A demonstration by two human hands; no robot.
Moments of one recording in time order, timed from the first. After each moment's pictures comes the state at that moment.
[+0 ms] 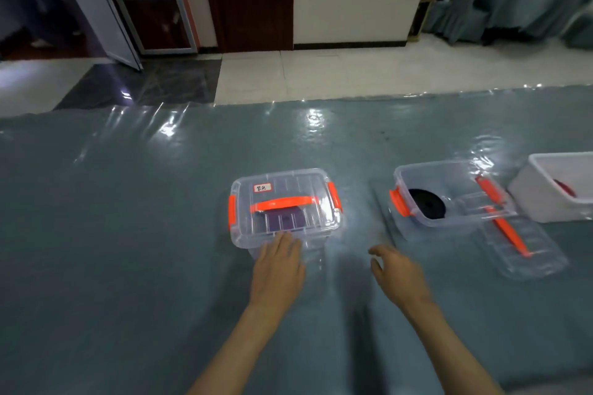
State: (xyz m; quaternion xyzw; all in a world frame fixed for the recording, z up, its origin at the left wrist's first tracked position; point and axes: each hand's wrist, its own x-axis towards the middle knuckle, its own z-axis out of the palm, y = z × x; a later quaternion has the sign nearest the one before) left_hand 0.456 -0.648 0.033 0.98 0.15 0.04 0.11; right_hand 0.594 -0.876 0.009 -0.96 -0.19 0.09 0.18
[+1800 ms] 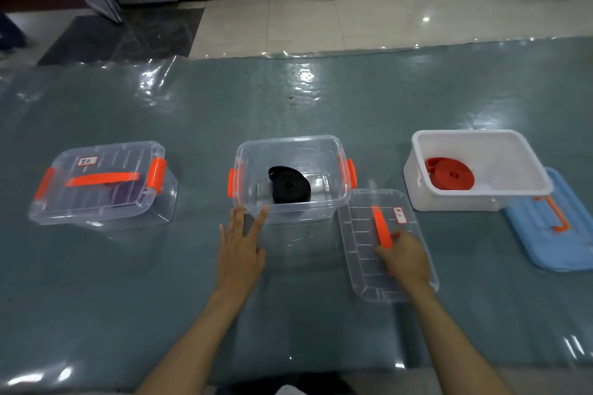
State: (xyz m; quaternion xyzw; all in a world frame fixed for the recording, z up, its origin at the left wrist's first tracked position) left_hand 0.683 -0.981 -0.018 0.94 0.29 0.03 0.18; right_hand 0.885 -1.258 -0.054 -0.94 -0.03 0.19 0.28
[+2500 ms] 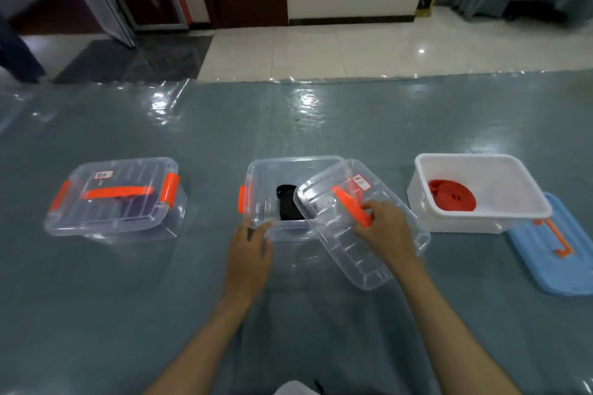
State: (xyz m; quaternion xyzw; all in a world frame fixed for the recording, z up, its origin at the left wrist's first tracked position) left_hand 0.698 -0.971 -0.010 0.89 0.31 0.18 0.29; right_hand 0.903 -1.178 0.028 -0.94 -0.21 0.09 0.26
